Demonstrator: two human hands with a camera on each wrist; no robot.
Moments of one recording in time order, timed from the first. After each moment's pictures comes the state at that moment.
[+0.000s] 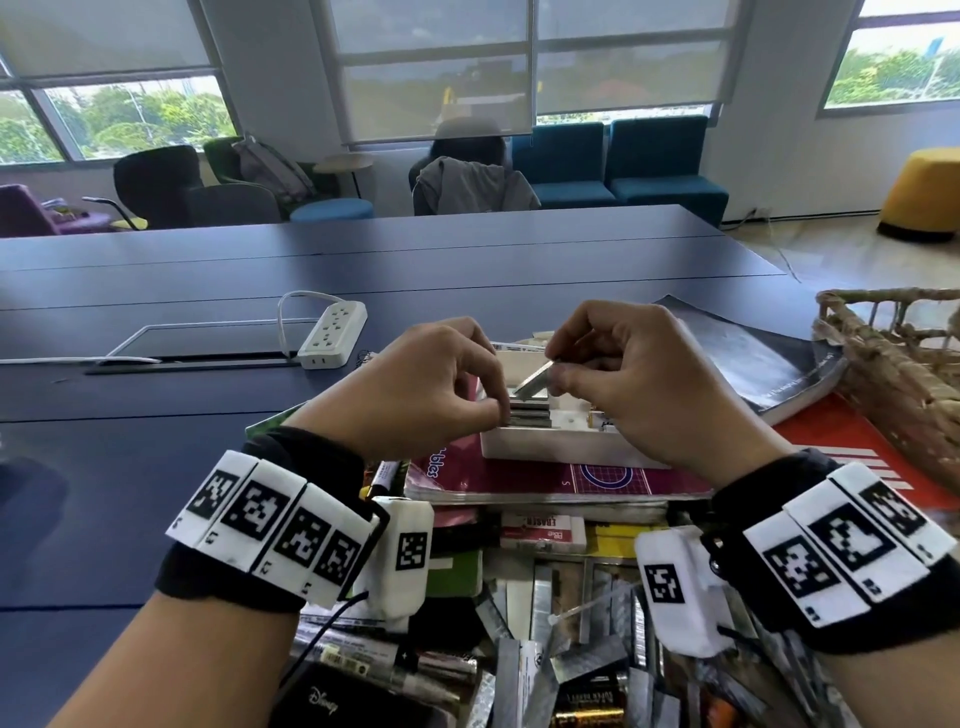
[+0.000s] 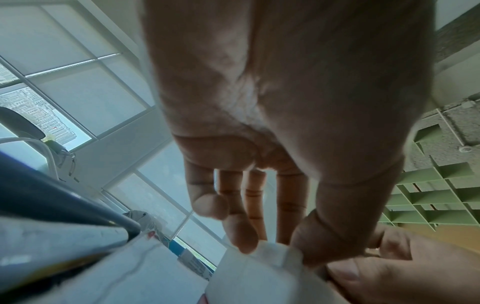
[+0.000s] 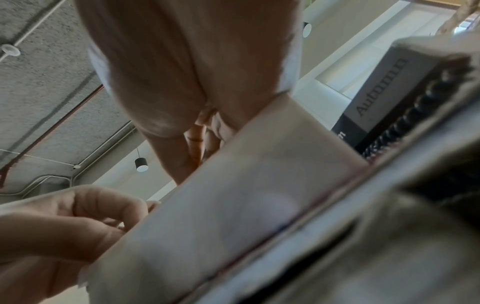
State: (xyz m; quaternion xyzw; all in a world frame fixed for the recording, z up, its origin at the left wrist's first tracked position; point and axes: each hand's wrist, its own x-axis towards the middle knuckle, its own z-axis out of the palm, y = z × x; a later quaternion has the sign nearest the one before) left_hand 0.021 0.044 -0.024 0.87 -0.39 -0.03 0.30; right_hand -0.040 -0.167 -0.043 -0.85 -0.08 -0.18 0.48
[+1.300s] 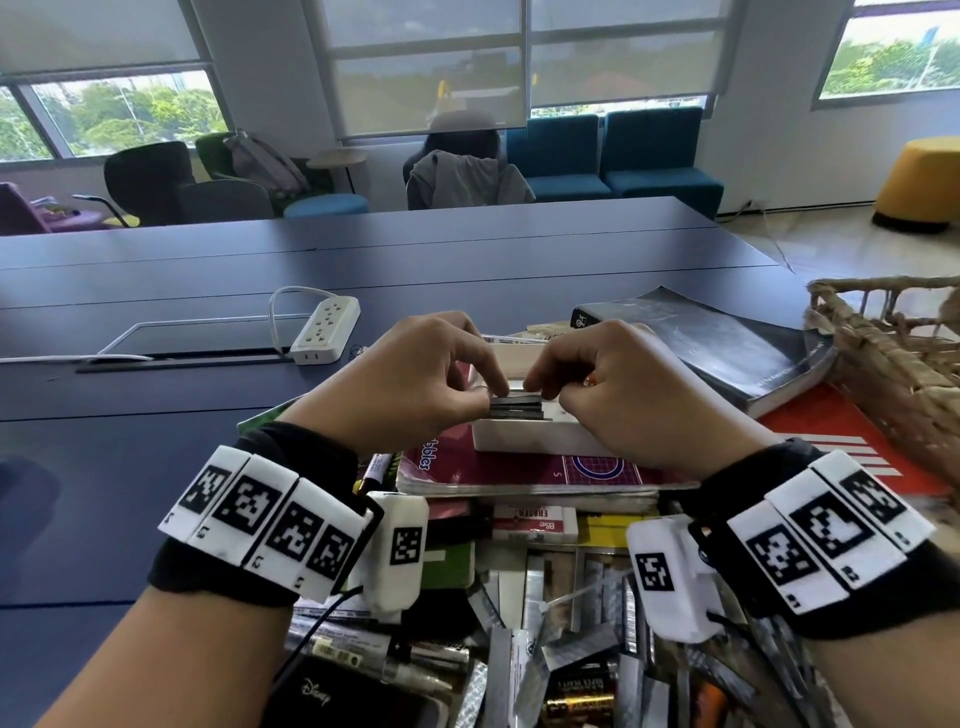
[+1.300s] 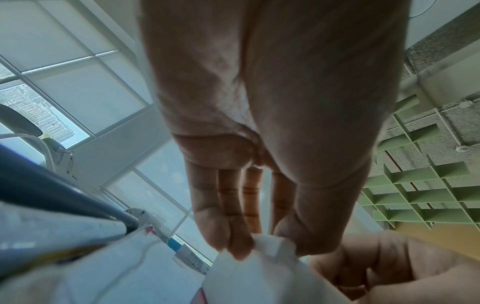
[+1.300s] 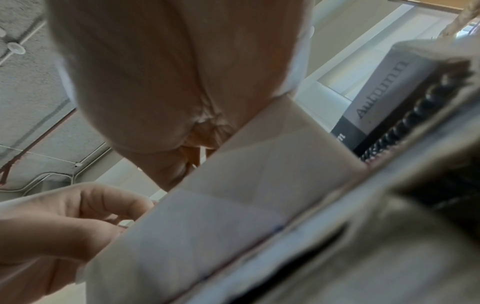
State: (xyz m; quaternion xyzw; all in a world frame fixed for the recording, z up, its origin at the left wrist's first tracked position) left_hand 0.021 0.041 -0.026 0.87 -0.39 -0.01 0.30; right_hand -0.047 -0.162 -0.040 -0.93 -0.07 -0.12 0.34
